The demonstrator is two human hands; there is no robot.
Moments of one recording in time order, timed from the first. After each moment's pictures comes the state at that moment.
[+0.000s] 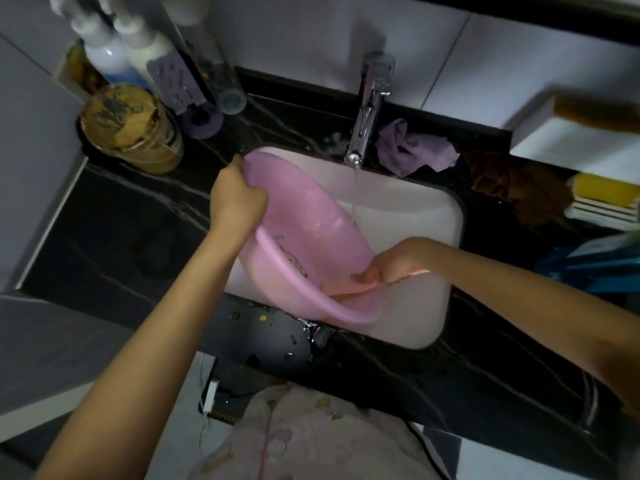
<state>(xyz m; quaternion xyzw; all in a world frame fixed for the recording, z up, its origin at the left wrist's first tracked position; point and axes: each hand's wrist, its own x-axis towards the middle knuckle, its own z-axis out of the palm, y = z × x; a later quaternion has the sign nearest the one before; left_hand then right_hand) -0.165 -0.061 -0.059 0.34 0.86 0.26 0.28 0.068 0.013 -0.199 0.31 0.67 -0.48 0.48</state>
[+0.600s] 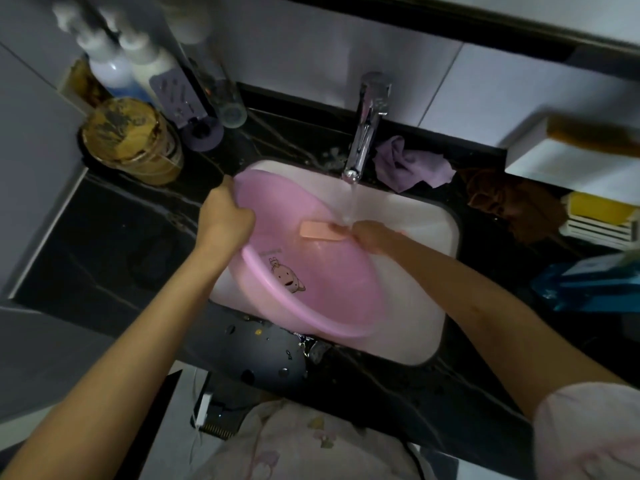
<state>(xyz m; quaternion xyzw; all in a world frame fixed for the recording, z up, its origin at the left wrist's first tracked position) -0.180 -0.070 -0.066 0.37 0.86 0.23 0.27 0.027 0.055 -0.226 0.54 0.66 -0.48 0.20</state>
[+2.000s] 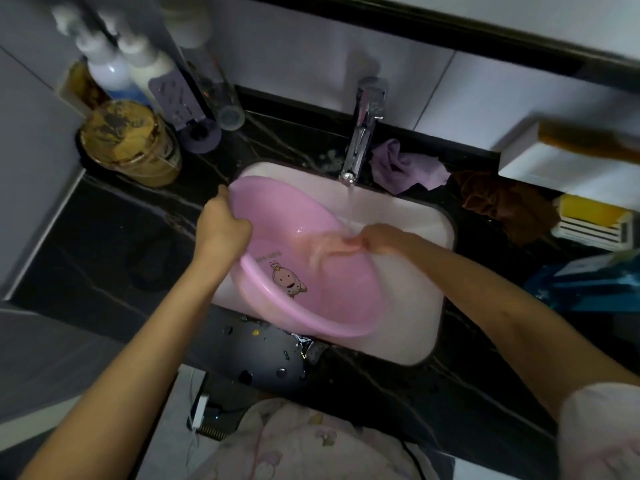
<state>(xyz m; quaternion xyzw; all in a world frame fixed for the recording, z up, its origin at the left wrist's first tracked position) -0.179 -0.079 -0.076 0.35 0.86 0.23 0.28 0.049 0.061 -0.205 0.43 0.77 -0.38 0.27</state>
